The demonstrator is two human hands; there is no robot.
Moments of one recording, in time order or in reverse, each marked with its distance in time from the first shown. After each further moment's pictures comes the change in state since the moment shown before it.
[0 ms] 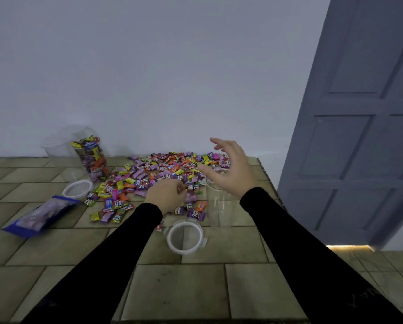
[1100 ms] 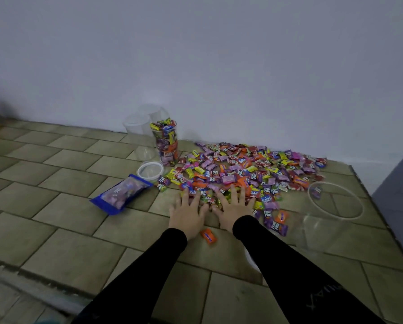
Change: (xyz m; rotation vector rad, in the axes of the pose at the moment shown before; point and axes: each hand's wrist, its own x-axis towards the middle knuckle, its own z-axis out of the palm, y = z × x) left_hand -0.052 -0.139 0.030 -0.012 -0.141 -0.453; right_hand -0.002 0.013 0.240 -0.726 -0.805 0.203
